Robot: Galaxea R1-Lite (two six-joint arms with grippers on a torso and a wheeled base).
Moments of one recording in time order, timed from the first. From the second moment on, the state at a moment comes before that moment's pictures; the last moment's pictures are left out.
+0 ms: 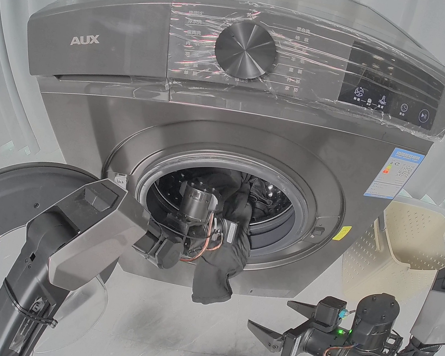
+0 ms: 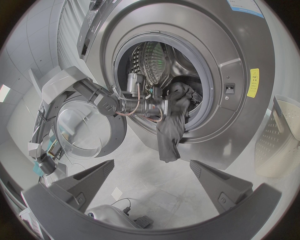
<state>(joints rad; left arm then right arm) -0.54 2.58 -1.63 -0.63 0.01 -0.11 0.72 2.03 -0.14 -1.55 0.02 0.21</state>
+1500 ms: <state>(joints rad) -0.55 2.53 -1.51 -0.62 0.01 -0.09 0.72 2.03 -0.14 -1.55 0.02 0.21</state>
